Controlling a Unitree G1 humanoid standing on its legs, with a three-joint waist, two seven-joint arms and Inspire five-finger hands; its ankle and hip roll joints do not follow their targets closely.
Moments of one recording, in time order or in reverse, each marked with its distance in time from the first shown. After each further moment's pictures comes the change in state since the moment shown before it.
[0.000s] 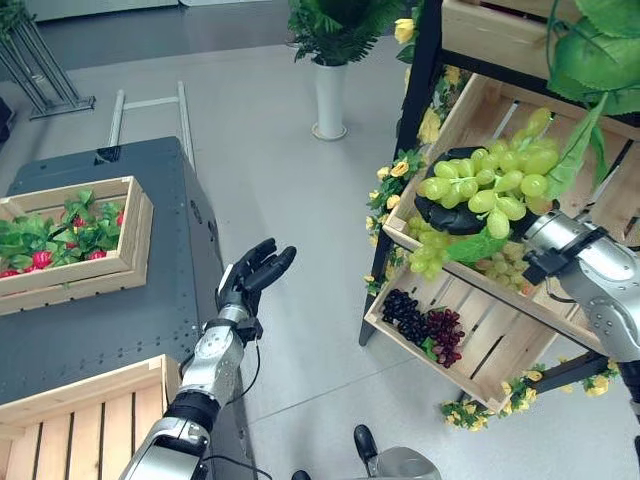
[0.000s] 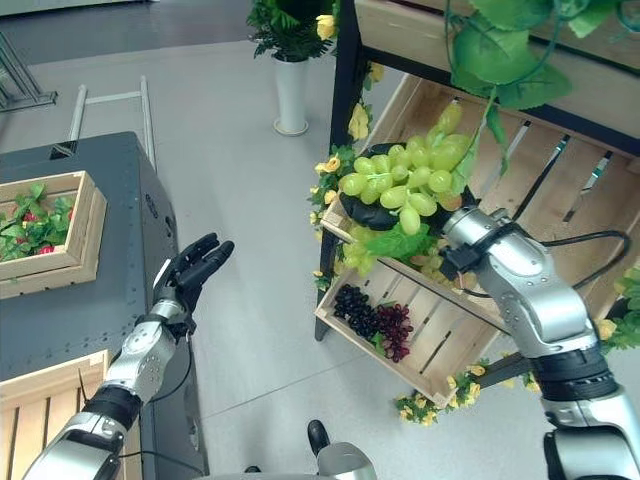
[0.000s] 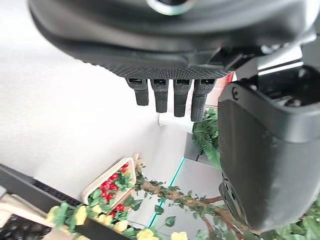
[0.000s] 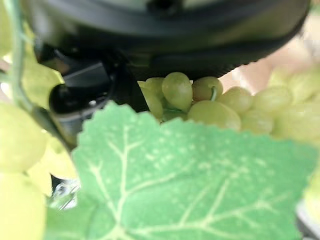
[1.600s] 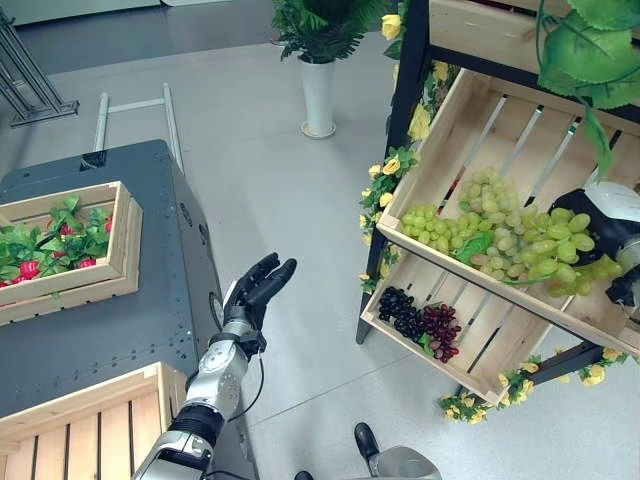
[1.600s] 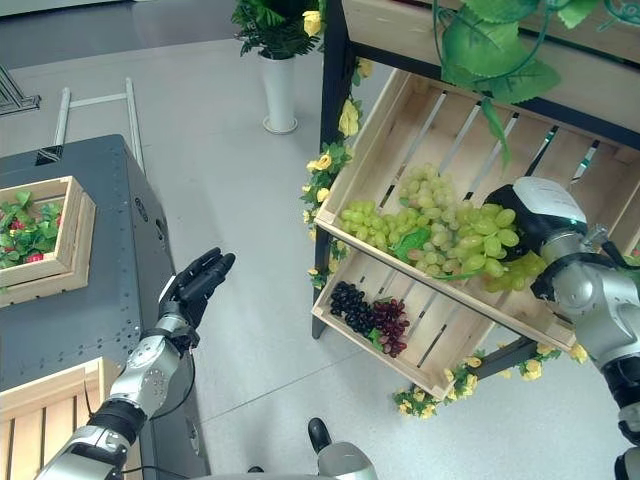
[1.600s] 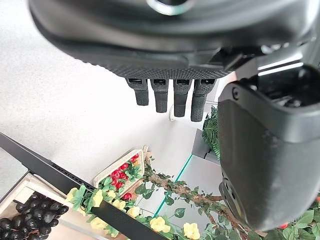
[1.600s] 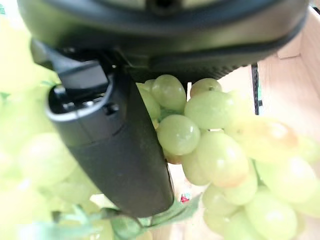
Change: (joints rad) left arm 0.027 -0.032 -0.019 0.000 -0.043 0.001 -0.011; right arm 0.017 -0.260 0.178 0.471 -0.997 -0.212 -0.314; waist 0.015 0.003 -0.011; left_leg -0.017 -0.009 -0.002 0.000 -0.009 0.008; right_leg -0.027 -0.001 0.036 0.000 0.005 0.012
